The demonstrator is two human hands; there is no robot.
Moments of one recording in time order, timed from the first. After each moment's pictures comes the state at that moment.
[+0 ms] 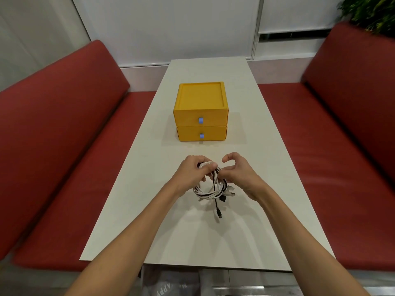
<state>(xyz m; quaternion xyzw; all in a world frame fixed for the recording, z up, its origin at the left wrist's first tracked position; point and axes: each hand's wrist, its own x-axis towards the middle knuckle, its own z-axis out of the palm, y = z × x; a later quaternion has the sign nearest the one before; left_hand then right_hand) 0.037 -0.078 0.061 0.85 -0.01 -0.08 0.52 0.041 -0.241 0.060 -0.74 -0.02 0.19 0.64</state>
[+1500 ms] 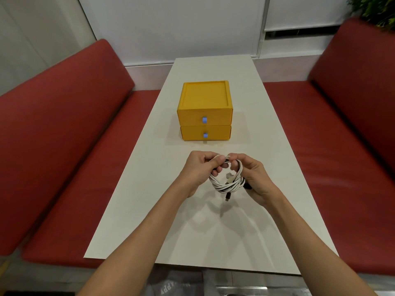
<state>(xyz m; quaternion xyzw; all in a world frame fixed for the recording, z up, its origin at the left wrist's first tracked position) 0.030 -0.094 0.081 0.74 0.03 -0.08 0.67 0.035 -0.254 0.051 -0.57 -0.08 0.15 0.80</state>
